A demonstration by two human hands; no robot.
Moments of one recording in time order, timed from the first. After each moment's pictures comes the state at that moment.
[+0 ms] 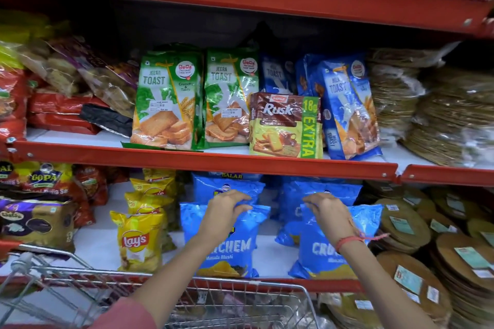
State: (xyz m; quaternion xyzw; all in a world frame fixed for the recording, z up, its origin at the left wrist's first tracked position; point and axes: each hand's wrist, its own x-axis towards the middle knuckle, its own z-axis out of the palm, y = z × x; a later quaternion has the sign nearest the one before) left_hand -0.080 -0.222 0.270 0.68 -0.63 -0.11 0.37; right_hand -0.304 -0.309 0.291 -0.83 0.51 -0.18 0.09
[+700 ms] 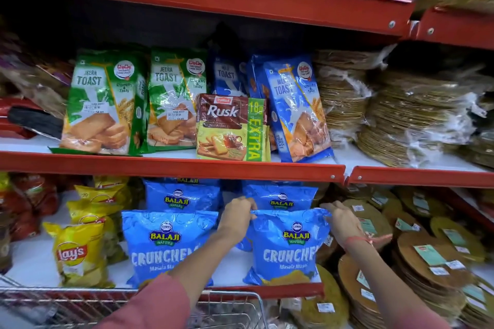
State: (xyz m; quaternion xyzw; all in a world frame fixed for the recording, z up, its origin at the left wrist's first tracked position) left_hand -0.209 -0.319 0.251 0.73 -0.61 -0.16 0.27; right_hand -0.450 -0.389 0.260 -0.78 0.61 -0.12 0.07
